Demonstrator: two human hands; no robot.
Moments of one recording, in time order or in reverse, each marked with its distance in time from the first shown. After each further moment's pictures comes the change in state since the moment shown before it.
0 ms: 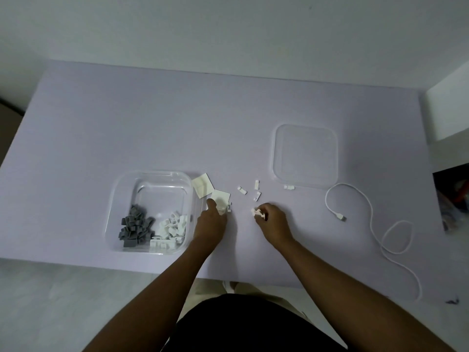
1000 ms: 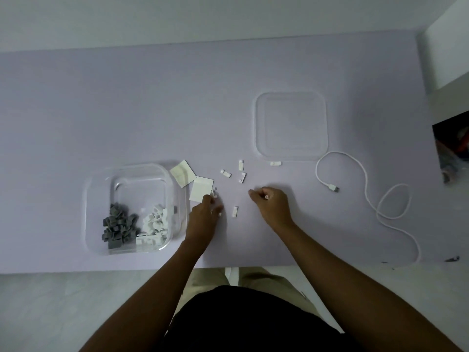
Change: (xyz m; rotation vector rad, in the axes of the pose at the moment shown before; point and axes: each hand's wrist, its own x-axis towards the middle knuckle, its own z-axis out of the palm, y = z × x) left_hand -0.005 -0.009 0.031 -0.006 0.002 0.174; right_hand -0.005 0.020 -0.017 0.152 0.117 0.137
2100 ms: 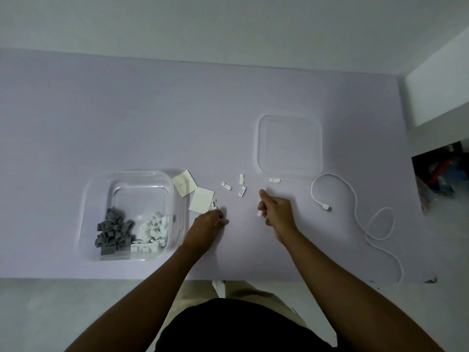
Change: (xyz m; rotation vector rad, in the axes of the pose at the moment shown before) left_hand 0.007 -0.003 -0.007 -0.043 -0.135 0.263; right_hand 0.006 -0.032 -0.020 0.311 -0.009 0.289
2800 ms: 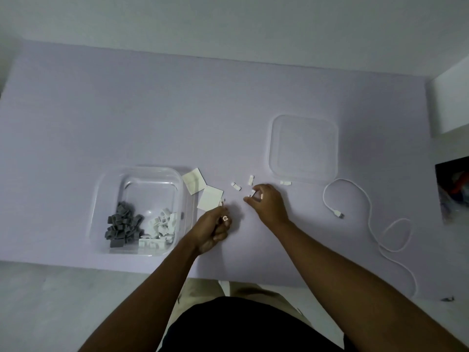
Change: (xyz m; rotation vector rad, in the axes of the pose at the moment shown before) left_hand 0.002 0.020 -0.025 -1.316 -0.238 -0.634; right_hand 0.039 0.003 0.040 -0.573 -0.065 -0.460
